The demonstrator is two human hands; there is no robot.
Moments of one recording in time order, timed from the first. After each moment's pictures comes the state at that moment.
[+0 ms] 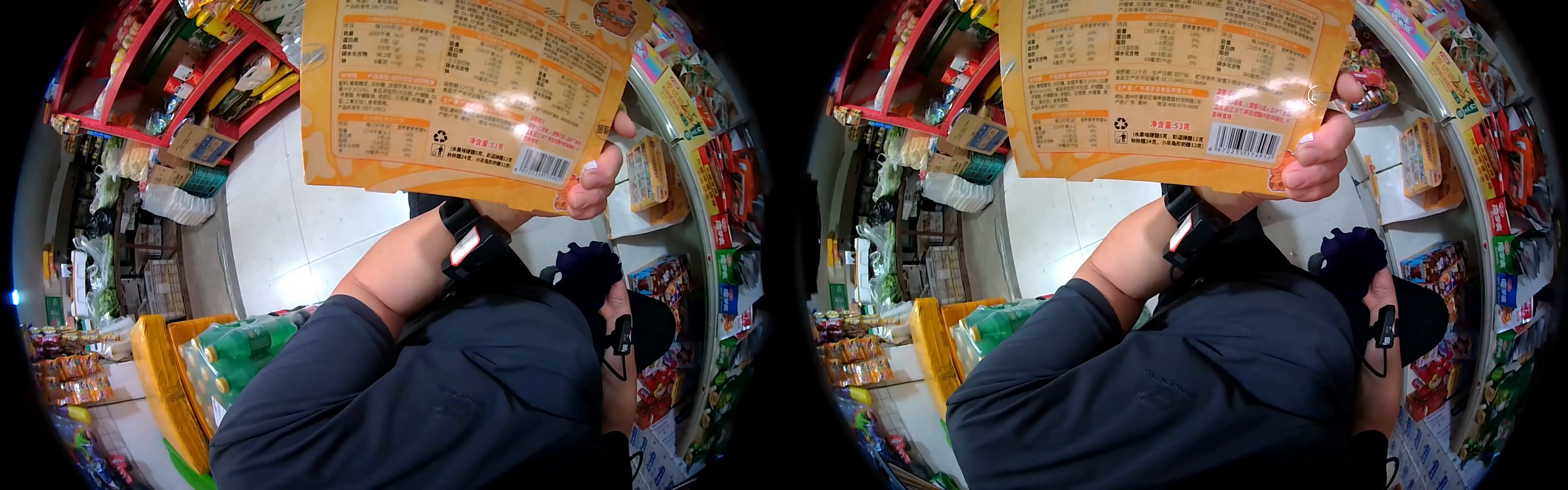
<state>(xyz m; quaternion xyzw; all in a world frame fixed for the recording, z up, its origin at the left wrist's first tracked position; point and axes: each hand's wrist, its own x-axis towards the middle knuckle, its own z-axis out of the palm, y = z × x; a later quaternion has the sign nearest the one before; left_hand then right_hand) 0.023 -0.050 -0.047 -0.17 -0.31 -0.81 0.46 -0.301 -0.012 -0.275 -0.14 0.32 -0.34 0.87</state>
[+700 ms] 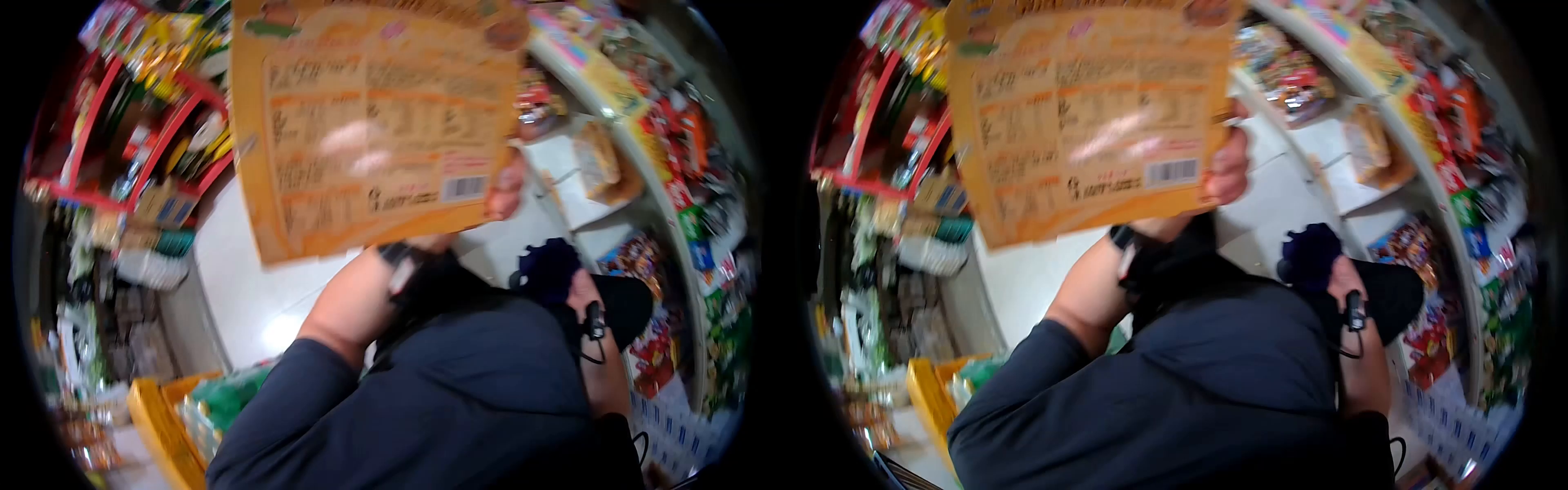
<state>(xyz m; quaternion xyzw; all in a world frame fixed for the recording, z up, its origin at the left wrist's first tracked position) 0.024 -0.047 -0.047 -0.08 -0.33 -0.80 0.49 -0.294 -0.013 -0.259 -0.13 0.28 -0.32 0.90</state>
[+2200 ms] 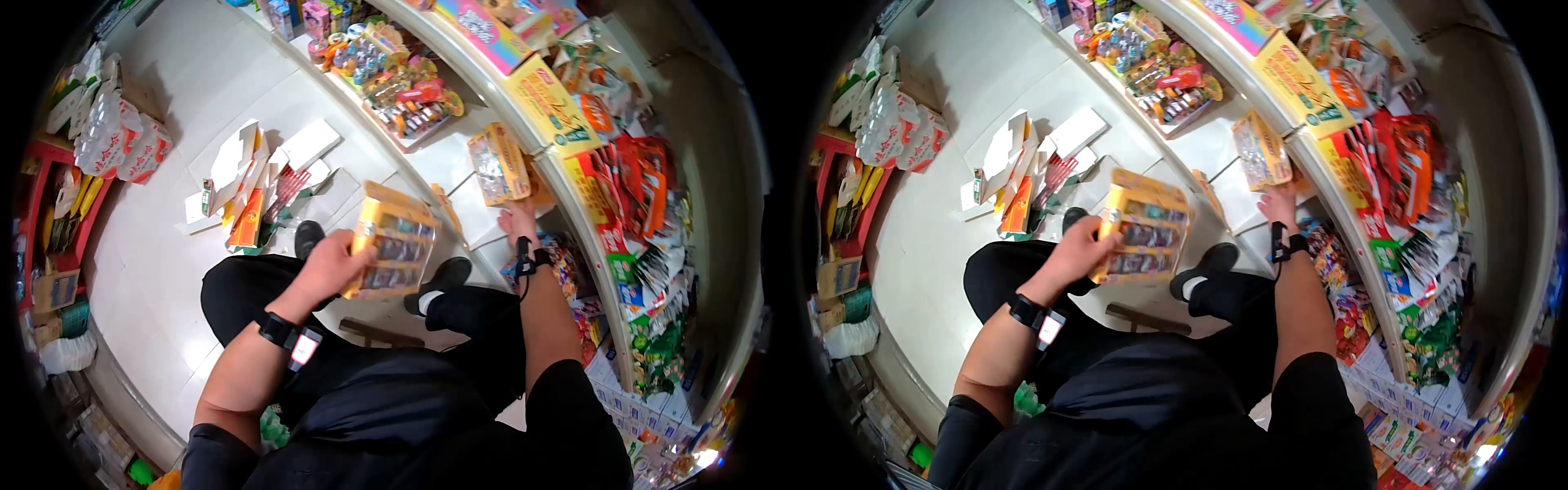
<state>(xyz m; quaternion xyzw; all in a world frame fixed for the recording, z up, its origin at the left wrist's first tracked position) 0.043 -0.138 -0.229 0.59 -0.58 -0.53 0.20 -0.378 -0.237 -0.322 -0.24 0.70 -0.44 0.51</state>
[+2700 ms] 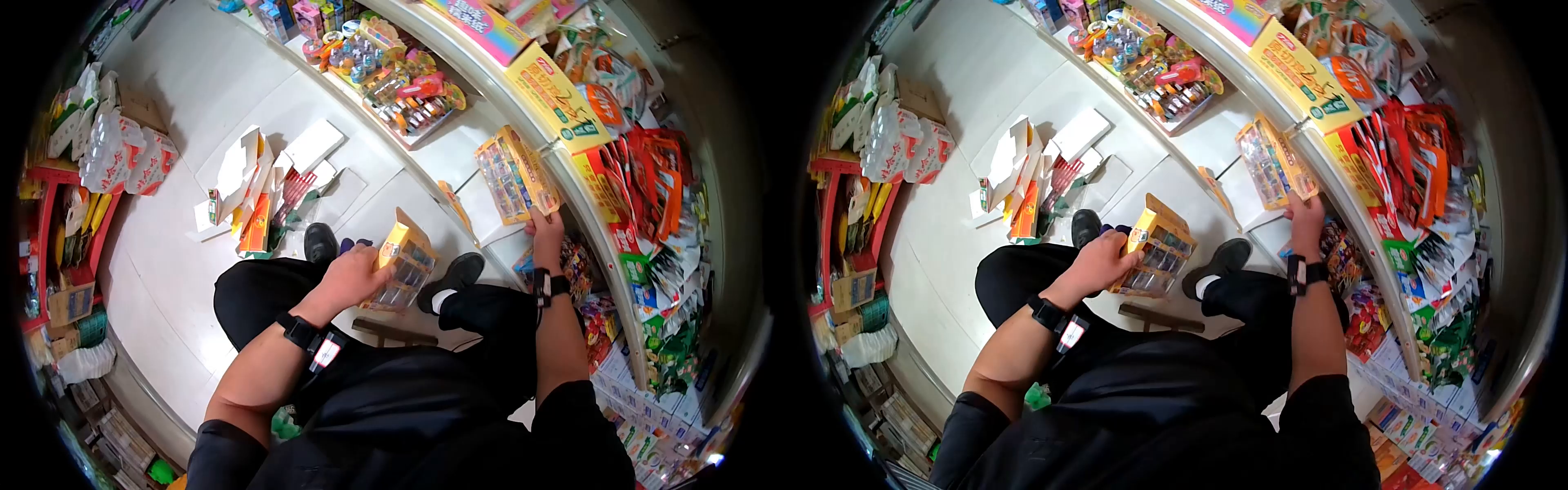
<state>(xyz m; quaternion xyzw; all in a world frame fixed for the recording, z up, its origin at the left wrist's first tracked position) 0.017 -0.139 -0.250 0.57 -0.70 -0.43 0.05 -0.380 -0.199 -0.282 -0.32 0.73 -0.47 0.38</state>
